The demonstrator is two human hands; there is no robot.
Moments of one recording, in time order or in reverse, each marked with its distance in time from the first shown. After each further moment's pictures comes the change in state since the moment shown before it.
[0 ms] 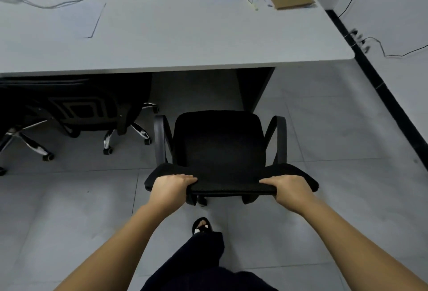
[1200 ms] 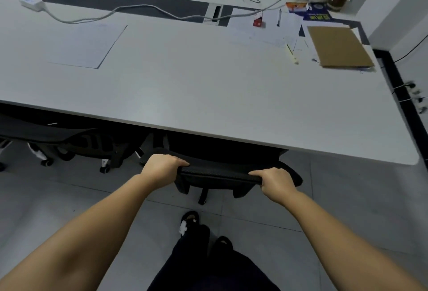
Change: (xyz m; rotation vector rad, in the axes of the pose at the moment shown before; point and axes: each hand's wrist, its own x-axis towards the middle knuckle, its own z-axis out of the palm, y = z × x) left_hand 0.300 -0.099 -0.104 0.016 -0.016 -0.112; right_hand 0.340 0.063 -0.132 -0.075 -0.119 -0.093
